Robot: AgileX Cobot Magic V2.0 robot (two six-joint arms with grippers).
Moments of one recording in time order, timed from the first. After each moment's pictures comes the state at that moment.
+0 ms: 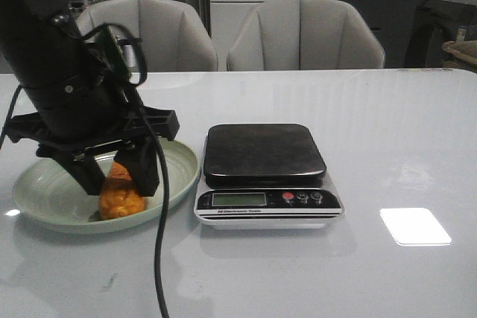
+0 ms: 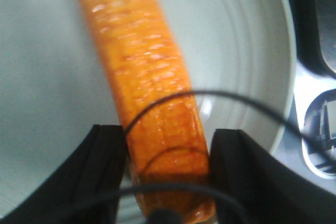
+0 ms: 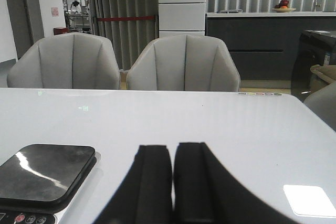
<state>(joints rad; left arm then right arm) -0.51 1.78 -1.08 -0.10 0.58 -0.26 0.08 -0.01 0.03 0.01 -0.05 0.06</state>
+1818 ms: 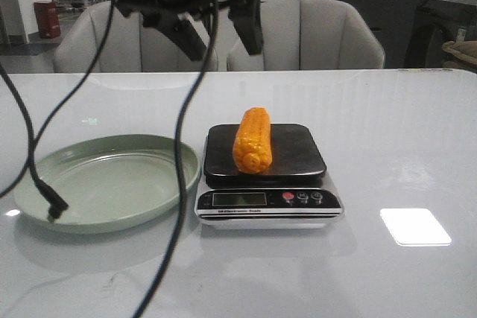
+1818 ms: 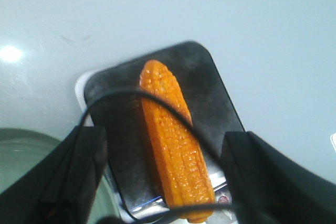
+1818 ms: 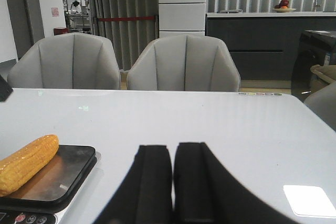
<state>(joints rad) -0.62 1.79 -1.51 -0.08 0.62 -0.26 0.08 -0.01 0.03 0.01 -0.05 0.06</state>
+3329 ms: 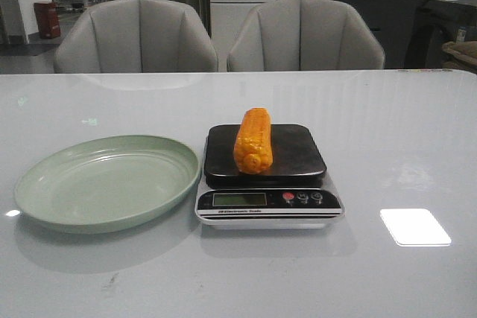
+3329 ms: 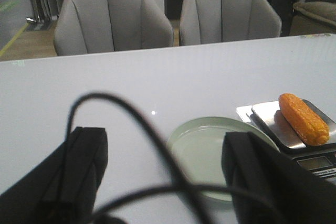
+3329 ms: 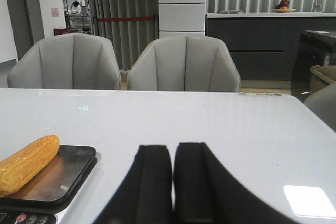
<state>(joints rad) -0.38 0.02 -0.44 0.27 0.65 -0.26 0.08 -0.01 0.03 0.01 -0.05 0.06</state>
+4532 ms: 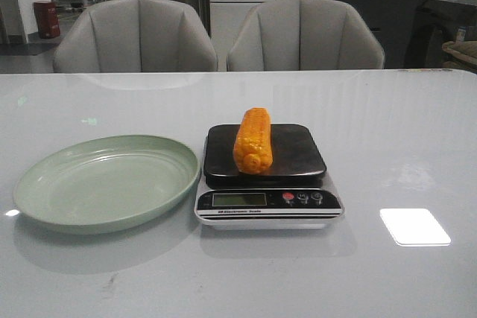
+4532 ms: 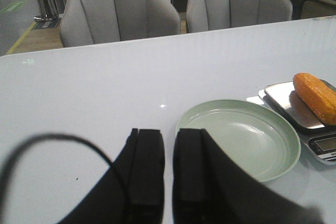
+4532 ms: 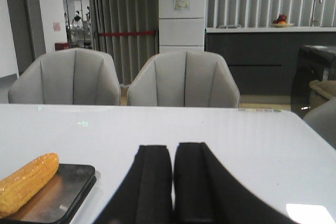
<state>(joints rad) -0.38 -0.01 -0.35 0.30 0.63 -0.26 0.08 -0.01 0.03 0.01 -0.11 0.06</state>
